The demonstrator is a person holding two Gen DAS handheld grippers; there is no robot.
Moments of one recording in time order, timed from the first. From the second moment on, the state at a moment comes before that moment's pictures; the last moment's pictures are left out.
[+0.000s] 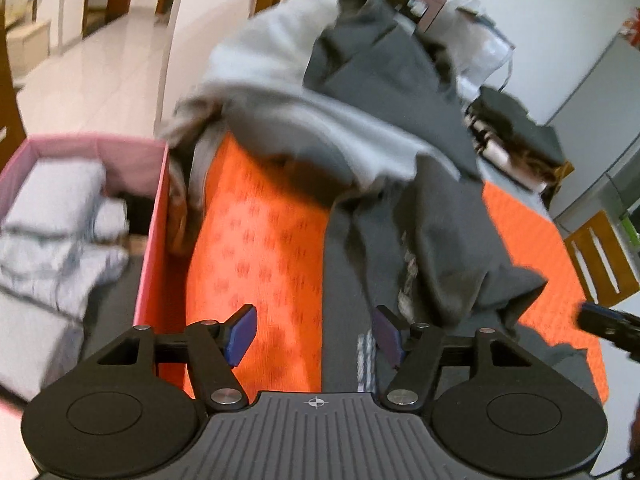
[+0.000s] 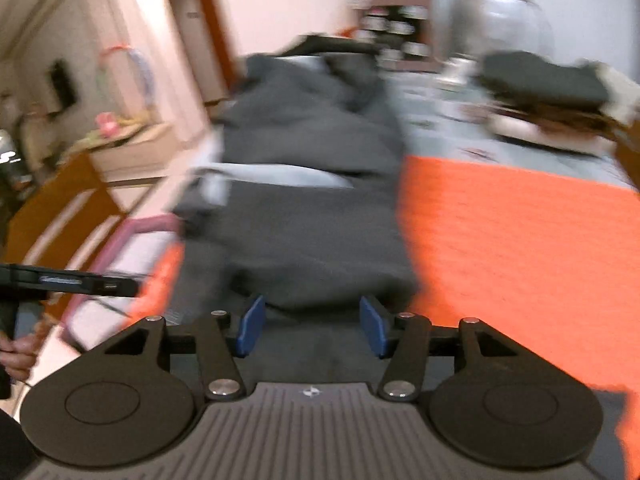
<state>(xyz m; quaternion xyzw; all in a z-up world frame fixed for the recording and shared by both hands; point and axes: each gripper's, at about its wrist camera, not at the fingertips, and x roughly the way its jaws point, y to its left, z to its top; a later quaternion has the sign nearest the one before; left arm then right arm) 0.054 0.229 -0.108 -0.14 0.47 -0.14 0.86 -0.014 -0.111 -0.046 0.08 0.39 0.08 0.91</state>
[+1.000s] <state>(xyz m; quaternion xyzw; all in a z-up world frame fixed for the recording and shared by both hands) -0.064 0.170 -0.122 -0.15 0.54 -0.07 0.82 -0.141 -0.346 -0.154 0.30 0.44 -0.09 0.84</state>
